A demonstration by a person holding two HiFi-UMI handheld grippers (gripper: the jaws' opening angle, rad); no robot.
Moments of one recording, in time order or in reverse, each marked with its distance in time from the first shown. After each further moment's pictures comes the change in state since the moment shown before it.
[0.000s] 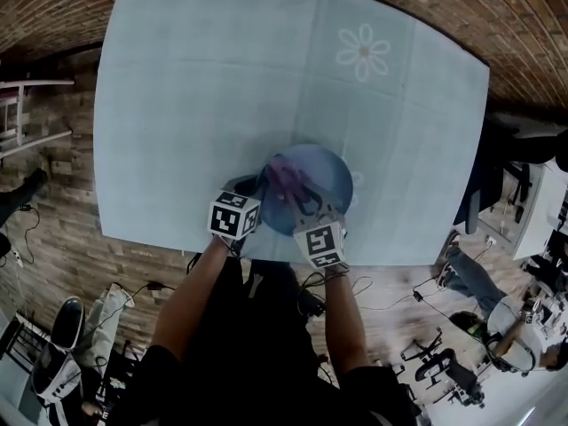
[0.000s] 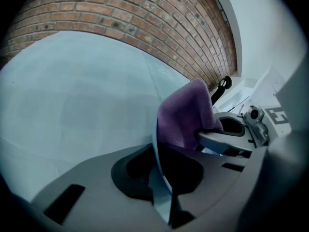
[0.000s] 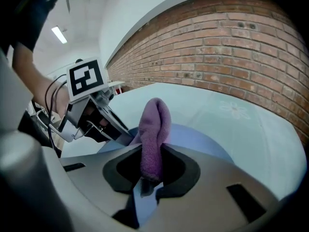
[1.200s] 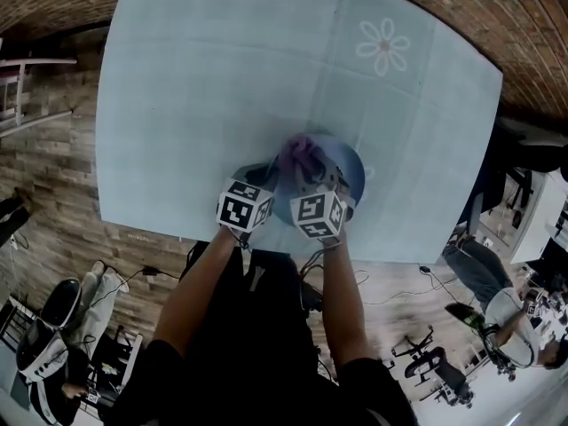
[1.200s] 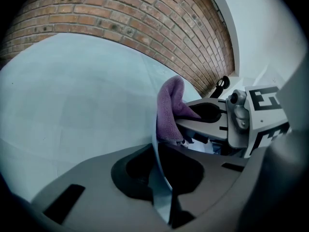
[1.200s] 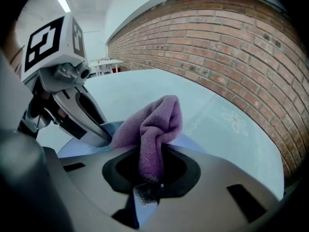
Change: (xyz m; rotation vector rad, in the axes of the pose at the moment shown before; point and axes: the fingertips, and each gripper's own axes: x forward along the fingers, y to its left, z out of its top) left arm -0.001 0.000 0.001 0.021 -0.020 -0.013; right arm 0.049 -0.025 0.001 -0.175 0.174 -0.122
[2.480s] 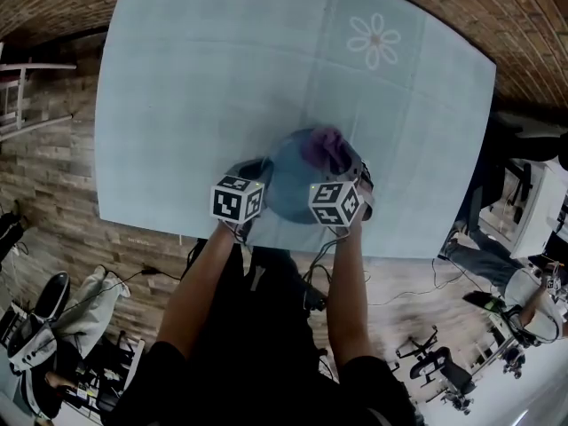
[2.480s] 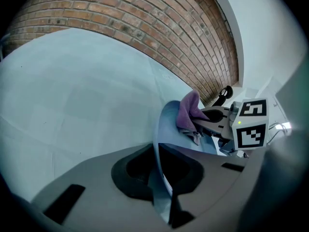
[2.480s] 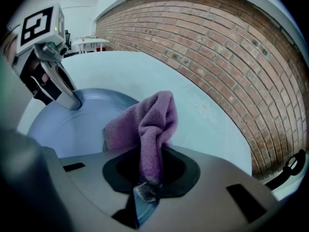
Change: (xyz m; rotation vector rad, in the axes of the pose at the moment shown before) left arm 0.001 0.003 -0.003 -0.105 -0.054 -0.006; right arm -0.026 -0.070 -0.054 -0.035 0.183 -0.231
